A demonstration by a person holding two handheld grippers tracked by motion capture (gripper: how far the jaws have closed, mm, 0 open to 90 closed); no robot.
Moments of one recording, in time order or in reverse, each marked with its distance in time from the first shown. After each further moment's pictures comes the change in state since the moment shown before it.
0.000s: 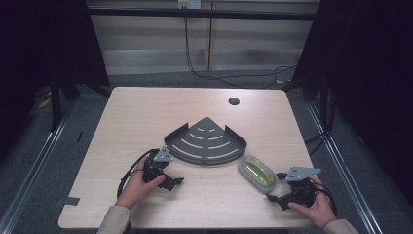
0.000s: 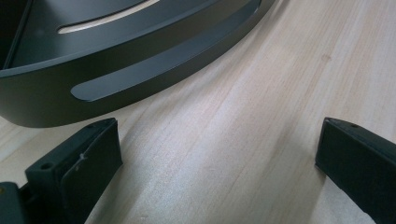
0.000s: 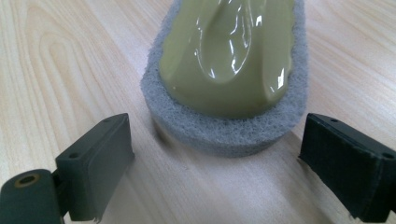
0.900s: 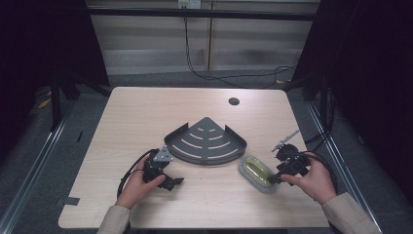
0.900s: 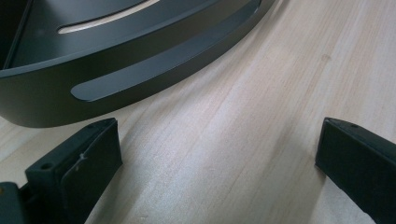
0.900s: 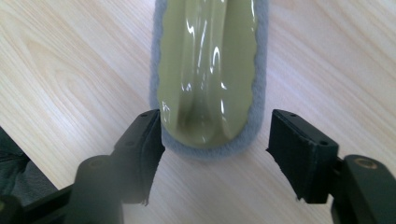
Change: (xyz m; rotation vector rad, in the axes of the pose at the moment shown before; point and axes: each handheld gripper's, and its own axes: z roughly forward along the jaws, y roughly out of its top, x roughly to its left) left arm 0.000 0.000 0.000 0.001 0.000 -0.001; right arm -0.012 0.112 -0.013 0.506 -0.011 0.197
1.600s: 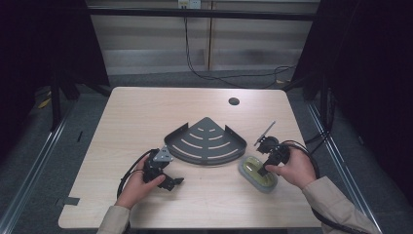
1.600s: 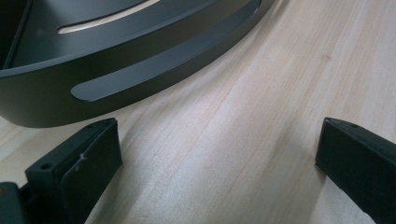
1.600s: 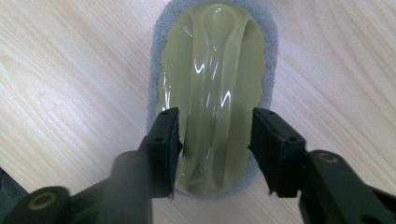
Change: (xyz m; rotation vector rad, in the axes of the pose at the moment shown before) left arm 0.000 0.000 0.000 0.001 0.002 0.001; right arm 0.009 0.047 0.018 0.140 -0.054 -0.062
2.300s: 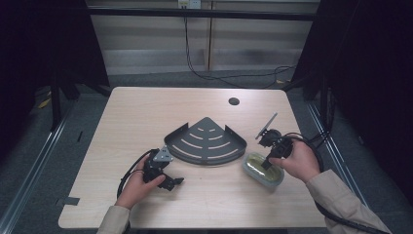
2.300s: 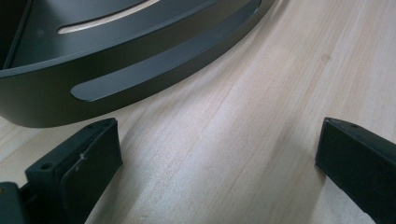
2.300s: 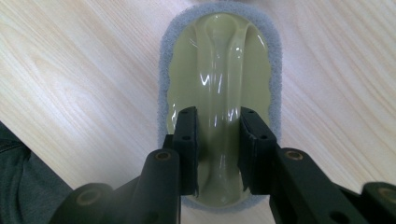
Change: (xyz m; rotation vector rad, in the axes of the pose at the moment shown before) left arm 0.000 0.000 0.000 -0.004 0.003 -0.001; right arm -0.001 0.008 -0.030 0.020 0.008 -0.004
